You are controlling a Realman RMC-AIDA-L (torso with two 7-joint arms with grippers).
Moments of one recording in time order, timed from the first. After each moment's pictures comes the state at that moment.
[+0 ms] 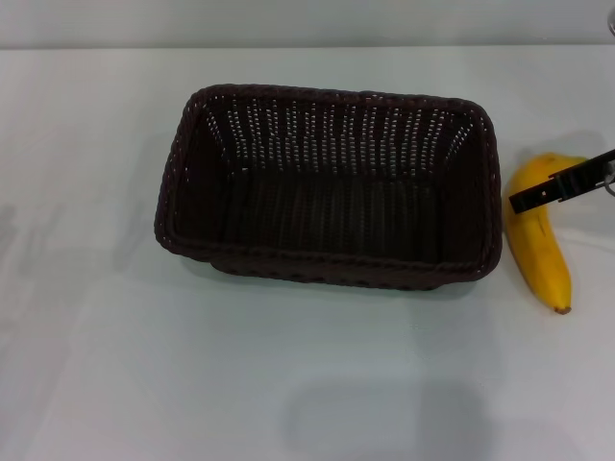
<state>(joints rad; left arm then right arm) -0.19 -2.08 0.39 0.27 -1.99 -1.50 1.99 0.57 2.01 -1.23 -1.26 0.61 1.37 -0.44</state>
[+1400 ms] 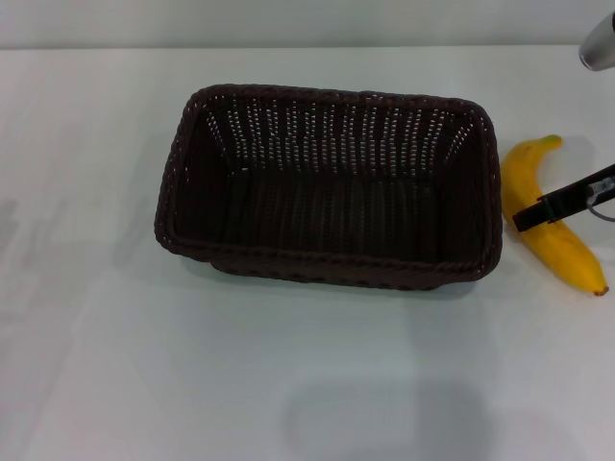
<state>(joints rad) -0.20 -2.07 0.39 0.28 -1.99 -1.50 1.99 0.58 2.01 -1.33 -1.20 0.57 1.32 -0.37</state>
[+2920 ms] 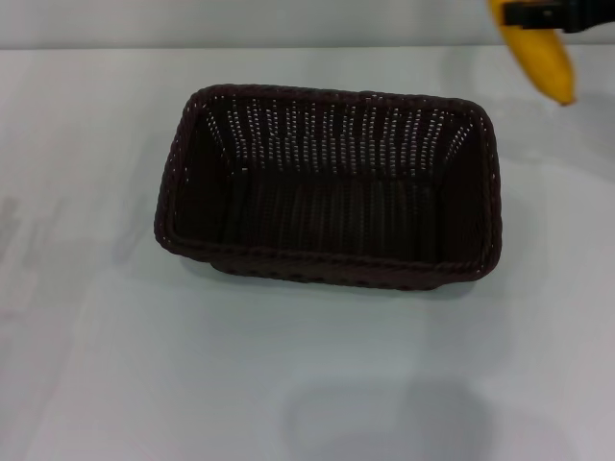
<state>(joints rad) -0.21 -2.08 0.39 0.27 -1.99 -1.48 2.01 0.66 2.00 -0.87 -1.22 1.03 1.34 -0.98</state>
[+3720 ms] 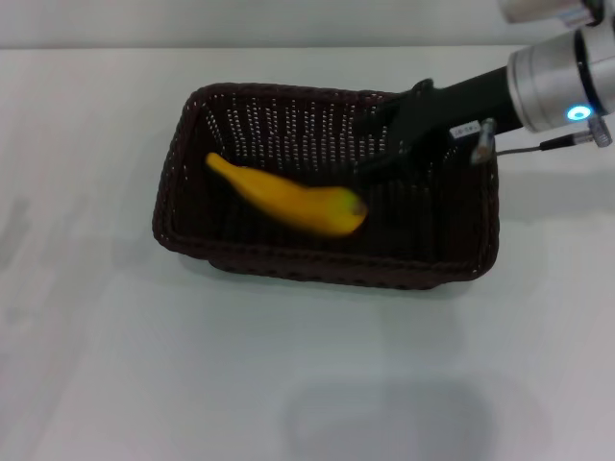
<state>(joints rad) -0.21 -2.08 0.39 0.25 -1.99 -1.53 2.01 0.72 2.01 -1.32 -1.08 1.17 1.31 -1.17</state>
